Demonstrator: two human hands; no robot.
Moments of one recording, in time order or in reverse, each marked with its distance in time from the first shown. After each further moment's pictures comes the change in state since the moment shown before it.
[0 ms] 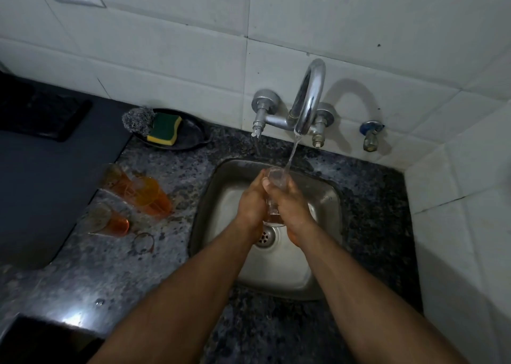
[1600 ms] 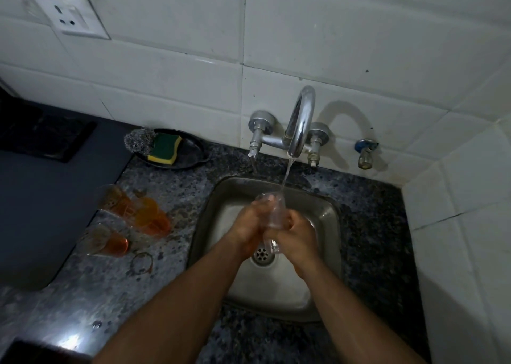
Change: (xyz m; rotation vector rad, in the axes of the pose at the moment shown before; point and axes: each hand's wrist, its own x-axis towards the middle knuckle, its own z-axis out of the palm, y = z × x) left_hand 0.008 0.005 -0.012 0.030 -0.254 -0.051; right_hand -0.019 0.008 -0.025 -0.307 0.104 -0.048
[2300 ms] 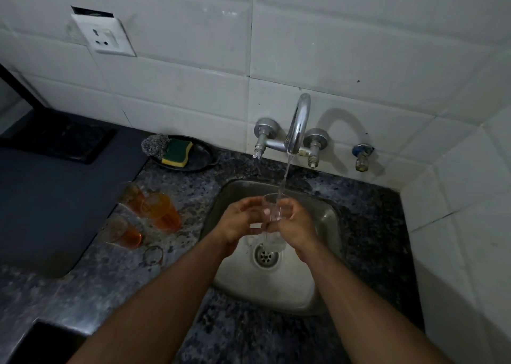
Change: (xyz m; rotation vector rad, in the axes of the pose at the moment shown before) left_hand -0.045 0.016 -0.022 0.262 0.067 0.135; right_hand -0.010 -0.024 -0.007 -0.007 -0.146 -0.022
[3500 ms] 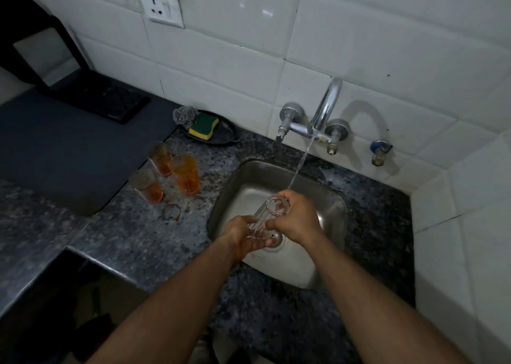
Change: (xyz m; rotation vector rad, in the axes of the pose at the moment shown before) left_hand -0.058 -0.068 0.009 -0.514 0.309 -0.409; right_hand -0.051 0.011 0.016 -0.547 -0.018 -0.293
